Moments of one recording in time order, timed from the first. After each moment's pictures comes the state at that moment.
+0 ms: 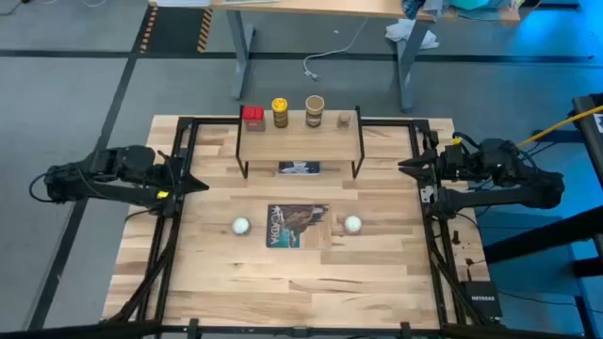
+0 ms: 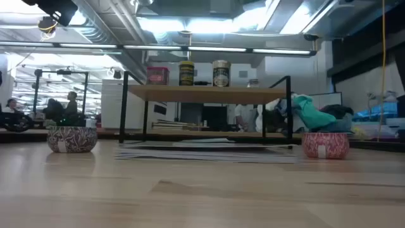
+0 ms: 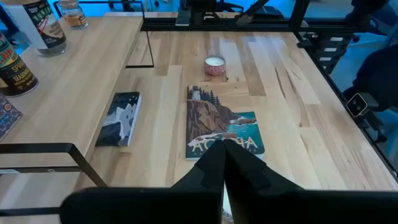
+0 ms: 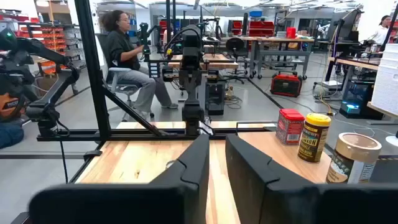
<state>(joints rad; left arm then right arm) 0.00 0.39 0.78 -0.86 0.00 0.00 0.00 0.39 0.78 -0.39 0.00 0.00</state>
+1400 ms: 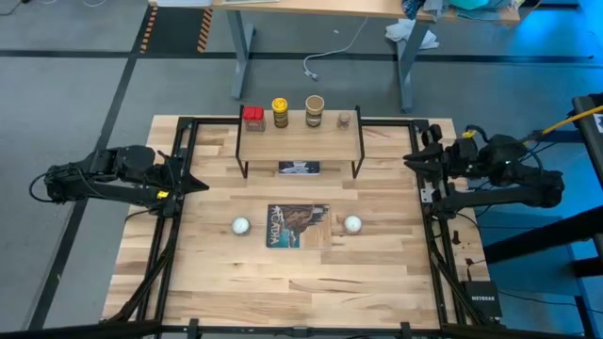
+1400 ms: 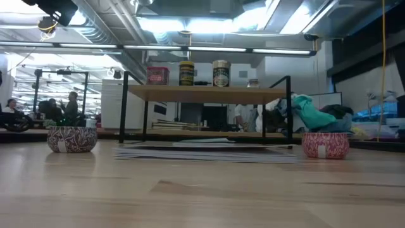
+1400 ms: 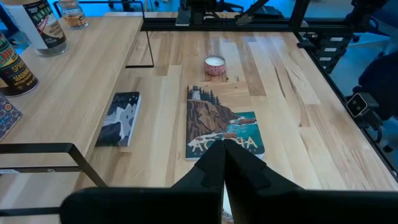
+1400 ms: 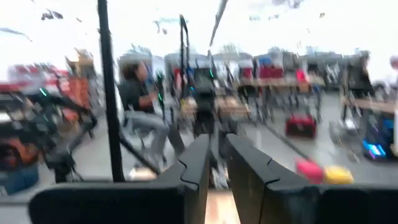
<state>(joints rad) 0.00 0.39 0.78 -0.86 0.00 0.00 0.00 0.44 0.78 -0.09 -0.08 0.03</state>
